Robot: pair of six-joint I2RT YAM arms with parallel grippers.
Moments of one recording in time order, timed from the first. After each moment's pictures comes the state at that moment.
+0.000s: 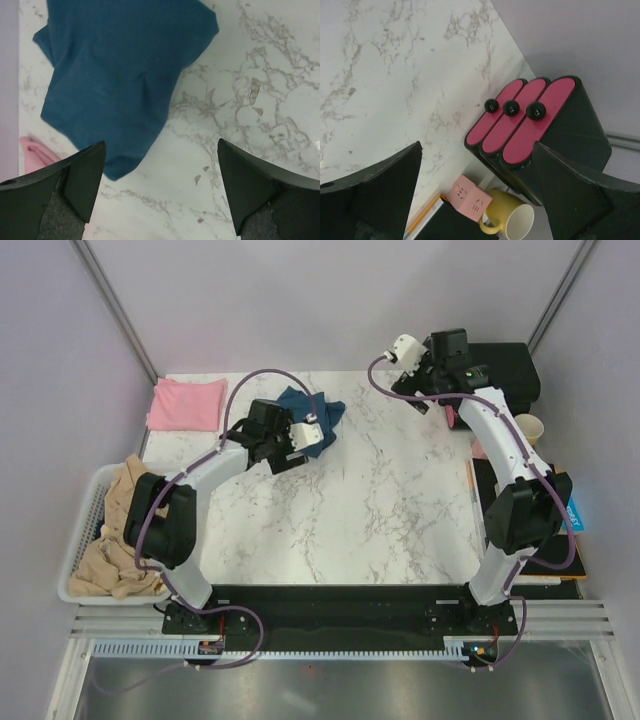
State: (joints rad) left arm -0.37 1.66 1.16 -0.27 0.14 0.93; right arm 0.26 1.81 1.83 -0.67 -0.01 -0.78
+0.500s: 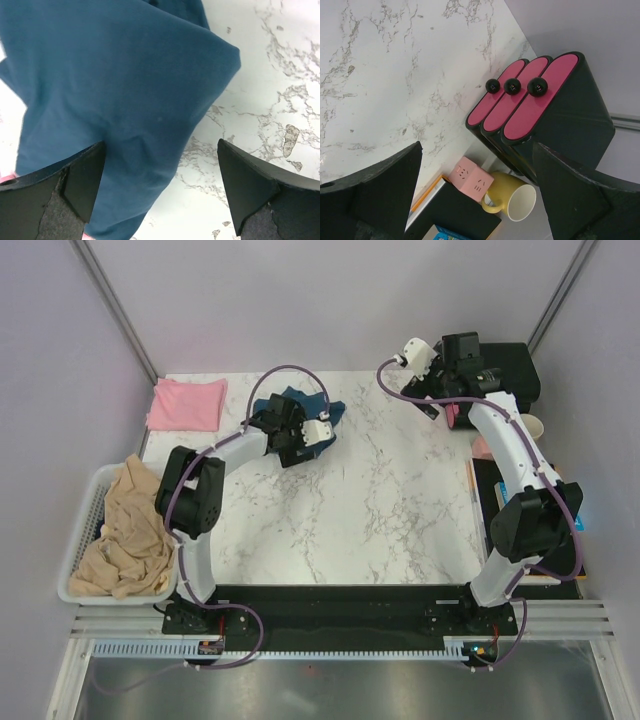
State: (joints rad) left arm -0.40 1.98 1.41 -0.30 0.15 0.96; right arm 0.18 1.74 1.77 -0.73 0.00 -0.78
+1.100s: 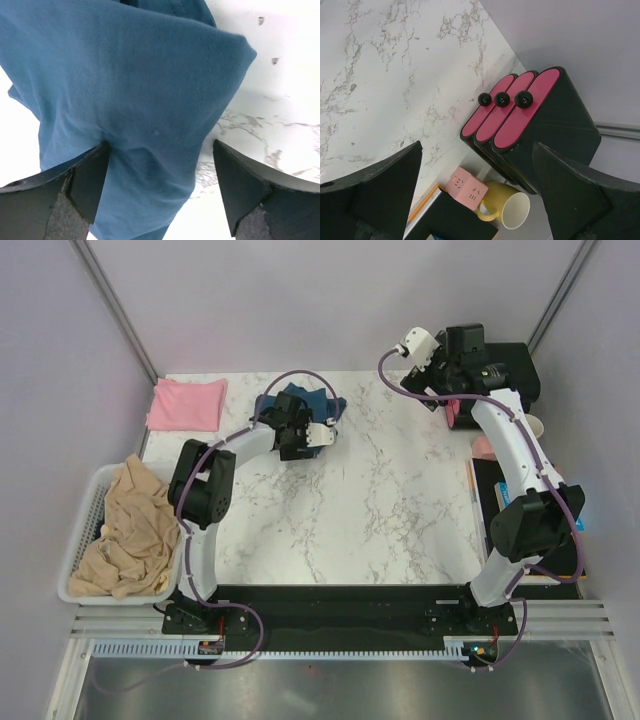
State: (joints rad) left arm -0.41 2.10 1.51 -0.32 0.08 1.16; right arm 0.18 1.73 1.83 -0.73 -0.03 -0.77
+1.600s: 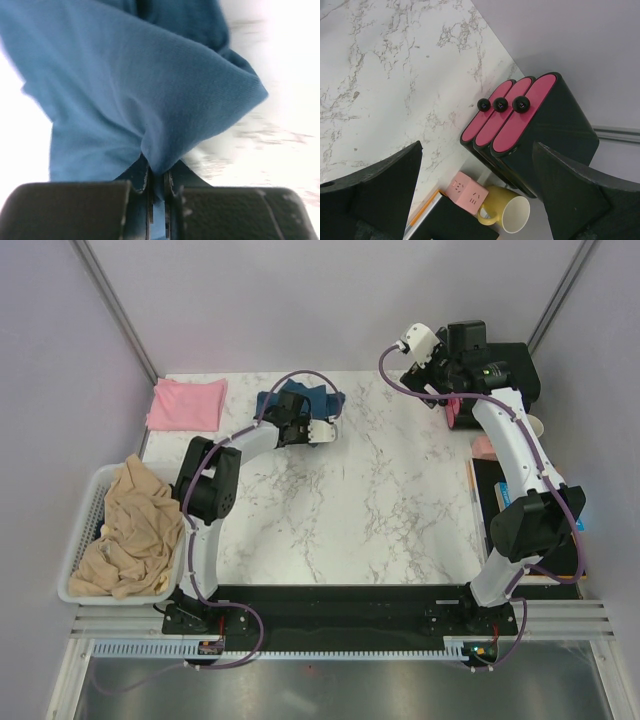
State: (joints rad) left arm -0.41 2.17 1.57 -0.29 0.02 1.22; right arm 0.18 1.74 1.86 -0.73 -0.05 -0.75
